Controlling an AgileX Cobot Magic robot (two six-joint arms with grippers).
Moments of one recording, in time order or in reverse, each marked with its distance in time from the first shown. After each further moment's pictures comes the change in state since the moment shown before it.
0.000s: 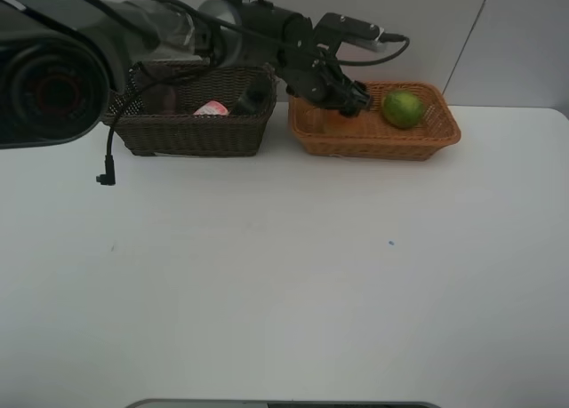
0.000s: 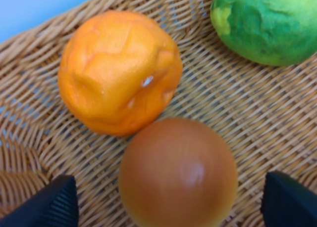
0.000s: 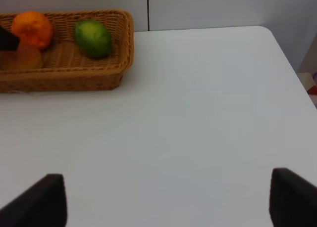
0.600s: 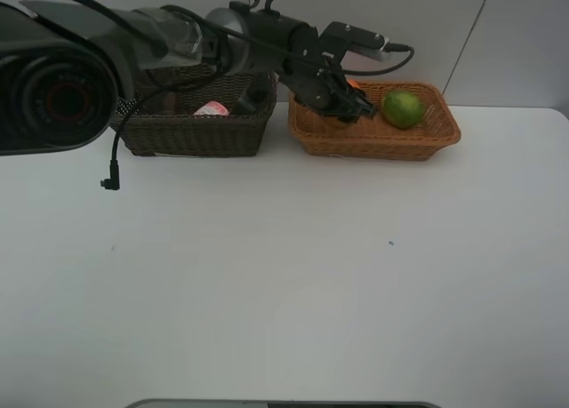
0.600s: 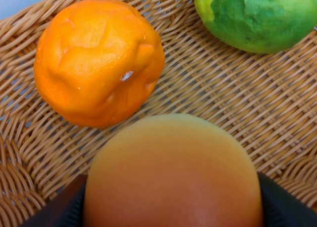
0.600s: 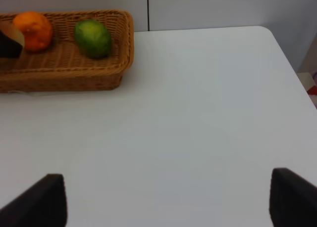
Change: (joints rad) left arm -0.013 0.019 0.000 0.001 0.001 0.000; right arm 0.000 0.000 0.000 0.000 0.000 0.000
